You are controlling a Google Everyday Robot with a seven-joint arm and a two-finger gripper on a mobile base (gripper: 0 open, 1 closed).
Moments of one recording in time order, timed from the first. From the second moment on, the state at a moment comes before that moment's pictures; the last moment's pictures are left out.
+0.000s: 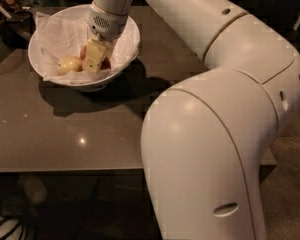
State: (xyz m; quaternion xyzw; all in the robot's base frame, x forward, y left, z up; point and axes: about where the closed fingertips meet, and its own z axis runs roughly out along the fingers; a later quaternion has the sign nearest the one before) arm 0.645 0.126 0.898 -0.58 0.79 0.15 0.11
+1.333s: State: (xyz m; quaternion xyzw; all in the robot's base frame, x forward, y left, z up) arm 0.634 0.107 0.948 -0.57 0.78 0.13 0.21
